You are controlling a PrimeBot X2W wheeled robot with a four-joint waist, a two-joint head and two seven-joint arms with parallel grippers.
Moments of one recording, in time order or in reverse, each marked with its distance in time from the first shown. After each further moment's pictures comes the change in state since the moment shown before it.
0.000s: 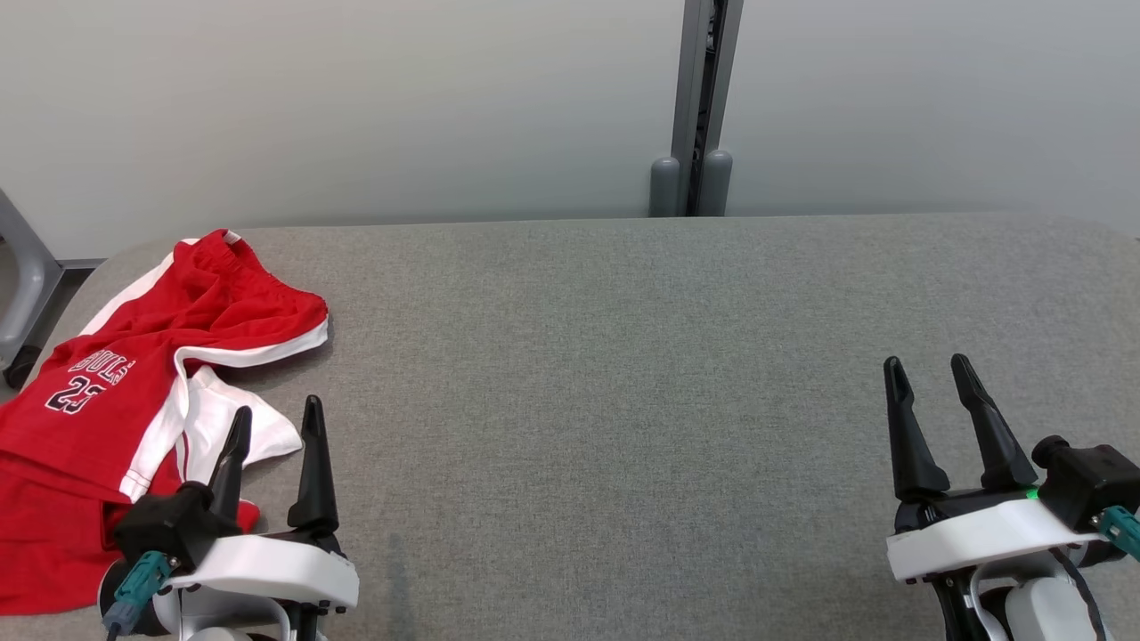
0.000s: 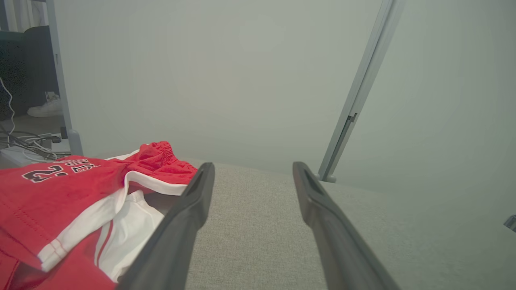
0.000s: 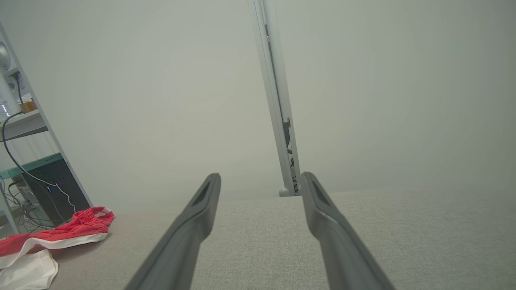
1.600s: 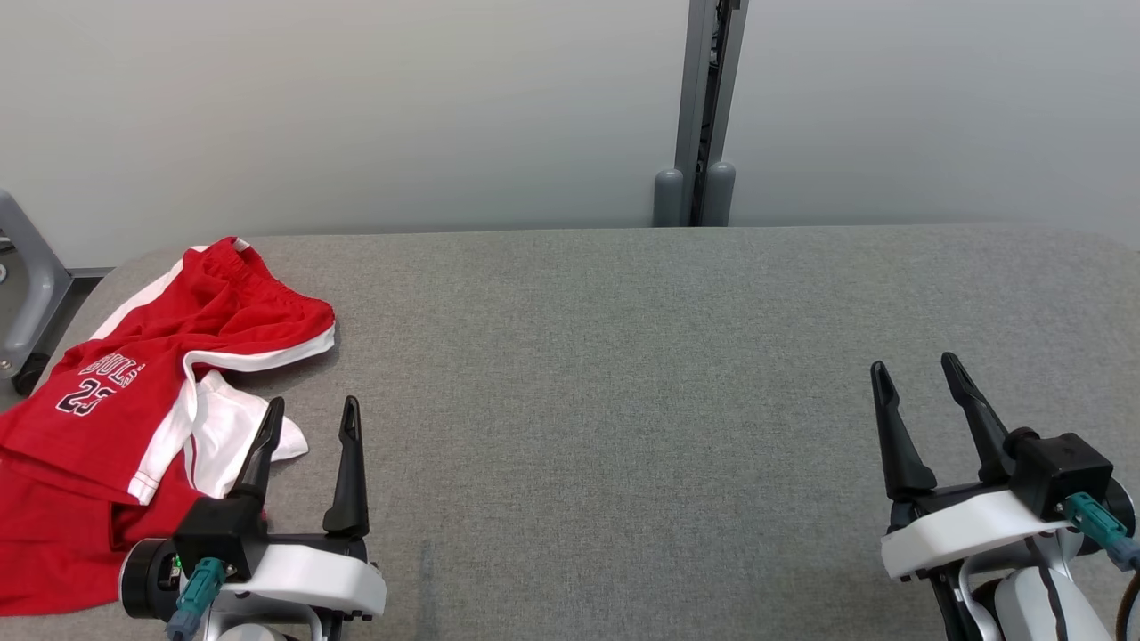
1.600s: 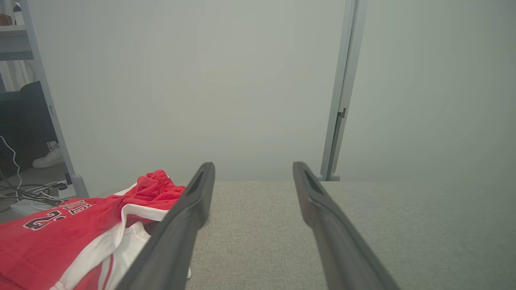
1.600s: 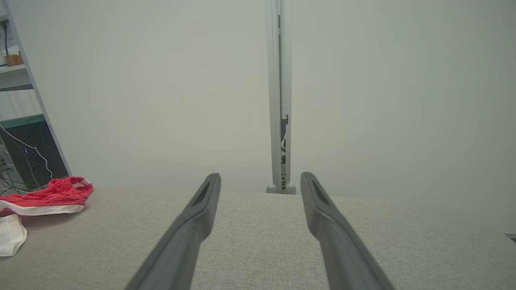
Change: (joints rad) left arm -0.015 0.004 -0.063 0.042 0.170 0.014 -0.096; right arm -0.039 -0.005 -0.006 0.081 -0.164 0.002 -0.002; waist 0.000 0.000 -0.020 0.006
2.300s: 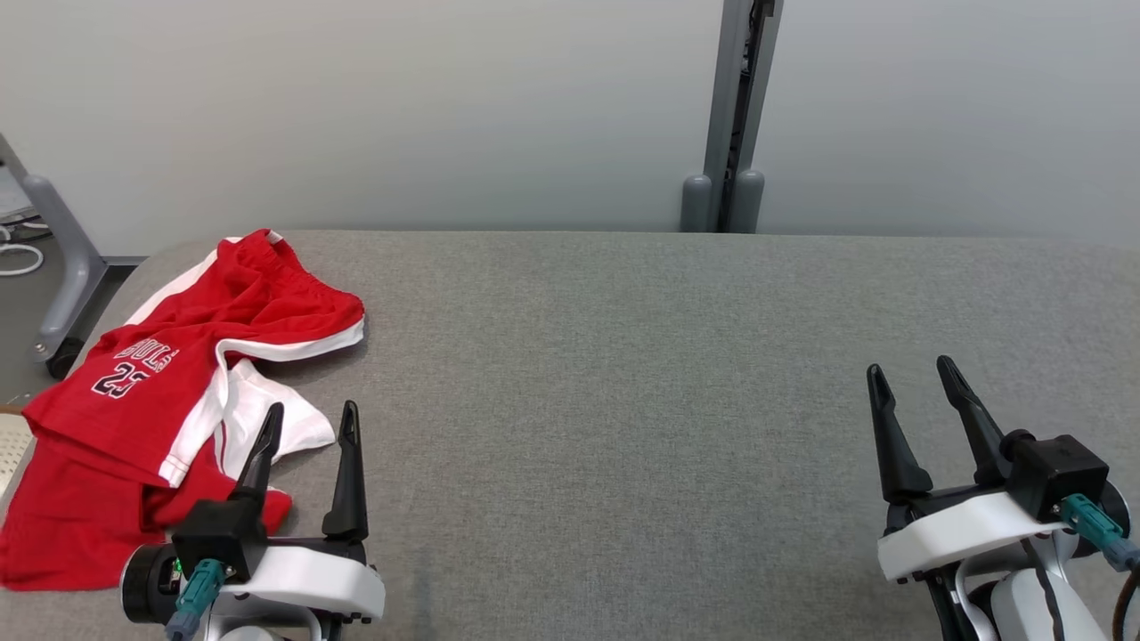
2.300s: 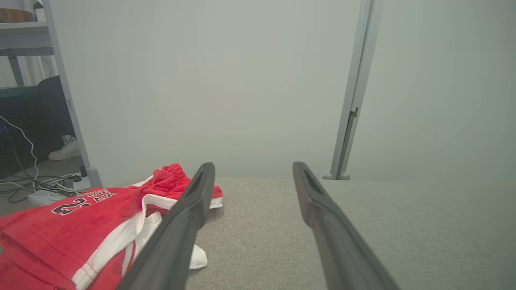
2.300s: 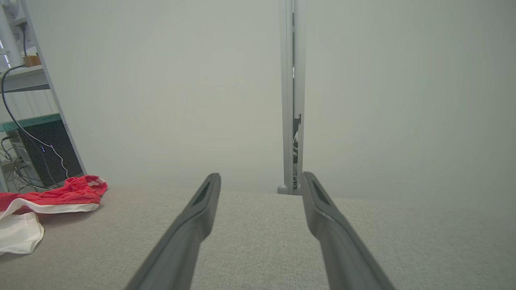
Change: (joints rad) left arm 0.000 0.000 0.001 0.016 -0.008 0.000 0.000; right arm 0.001 0.002 0.006 0.007 0.007 0.000 0.000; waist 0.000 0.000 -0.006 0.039
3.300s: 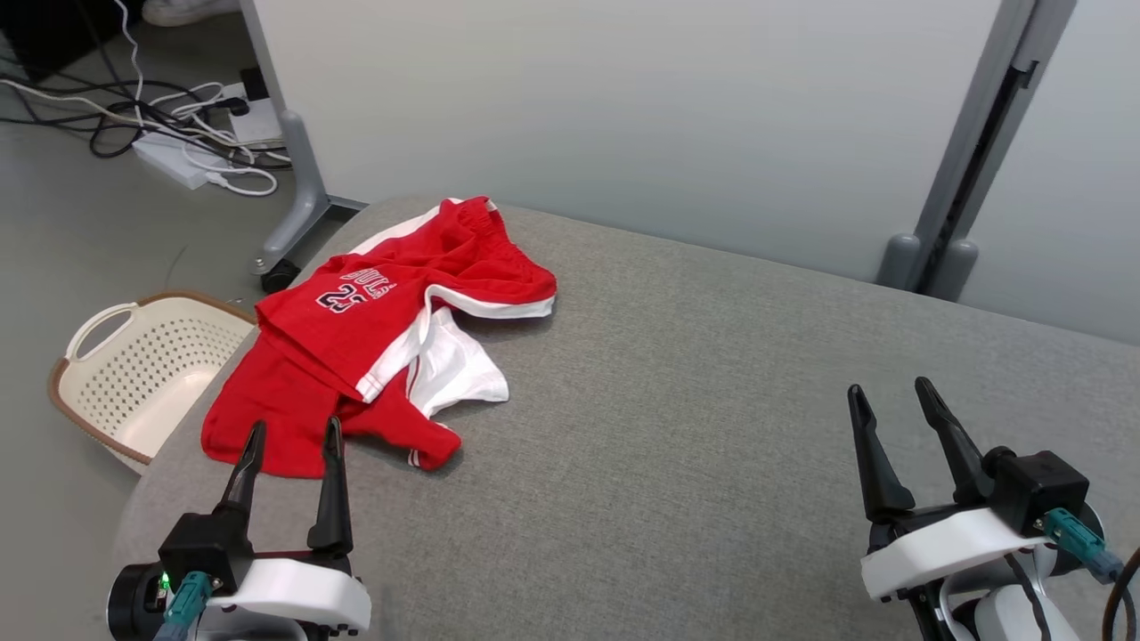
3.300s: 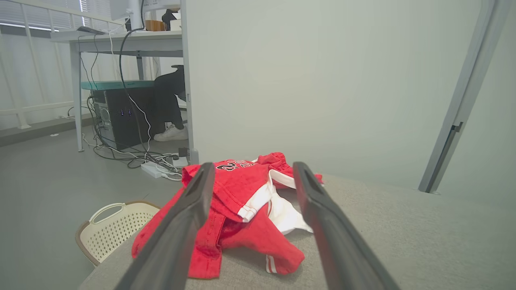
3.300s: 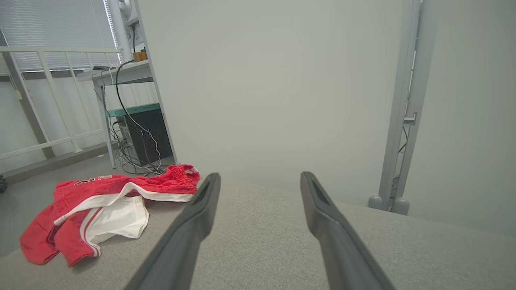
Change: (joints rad) left arm 0.019 0.000 0.033 0.014 0.007 -0.005 0.000; right arm 0.019 0.013 0.028 0.016 0.039 0.000 -0.001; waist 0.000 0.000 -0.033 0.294
